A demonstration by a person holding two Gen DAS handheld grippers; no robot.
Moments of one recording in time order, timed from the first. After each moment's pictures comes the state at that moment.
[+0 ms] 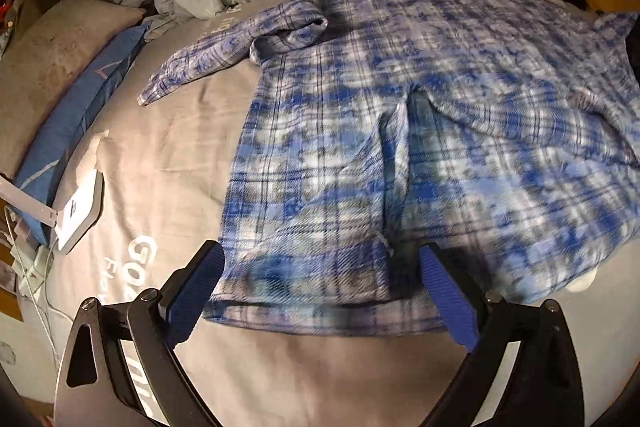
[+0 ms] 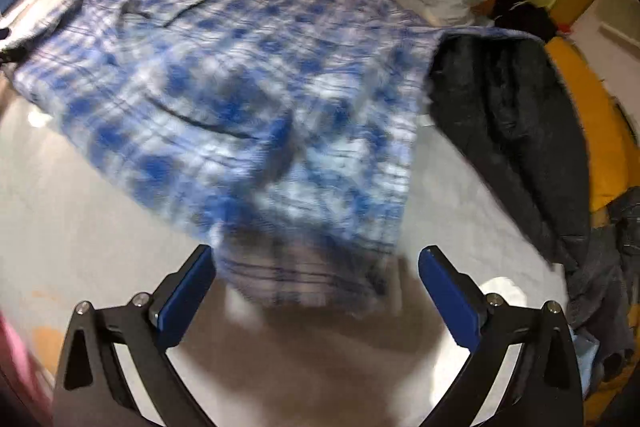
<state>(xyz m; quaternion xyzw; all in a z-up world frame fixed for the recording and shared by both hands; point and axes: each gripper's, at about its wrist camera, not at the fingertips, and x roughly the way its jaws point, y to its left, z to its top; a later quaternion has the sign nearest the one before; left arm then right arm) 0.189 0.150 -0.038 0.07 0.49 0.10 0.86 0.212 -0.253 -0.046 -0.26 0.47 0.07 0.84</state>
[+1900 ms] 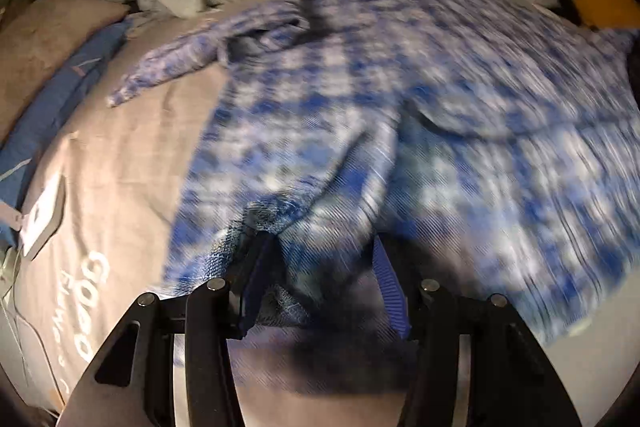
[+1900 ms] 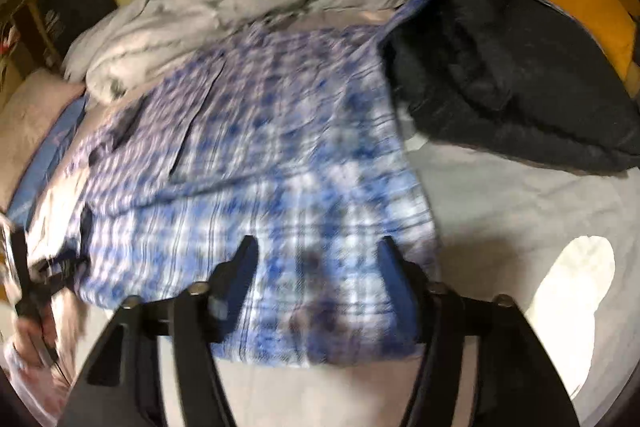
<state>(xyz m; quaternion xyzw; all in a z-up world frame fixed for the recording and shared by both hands) 0.220 0.151 -0.056 0.03 0.48 0.09 0.87 0.258 -0.279 -0.016 0.05 0.46 0.08 0.88</state>
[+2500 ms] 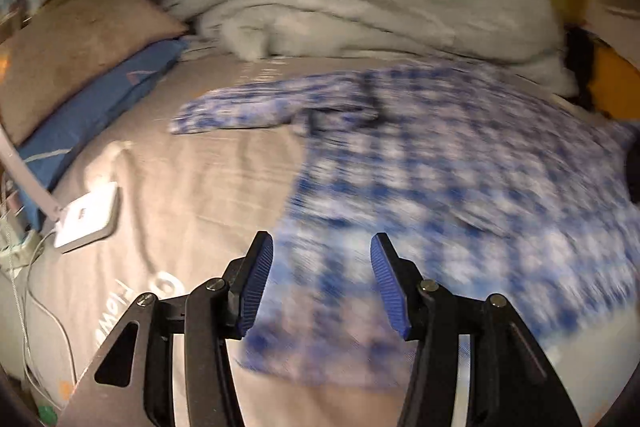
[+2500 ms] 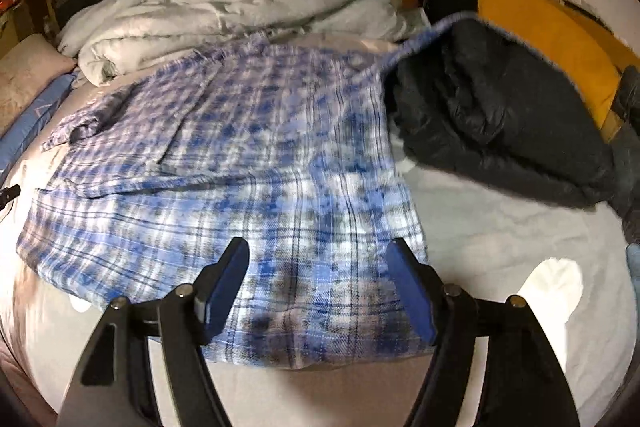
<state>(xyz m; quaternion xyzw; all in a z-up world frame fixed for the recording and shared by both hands) 0.185 0.187 0.010 -0.03 0.39 0.10 0.91 0.237 -0.262 -0.008 -0.03 0.41 0.05 0.91</state>
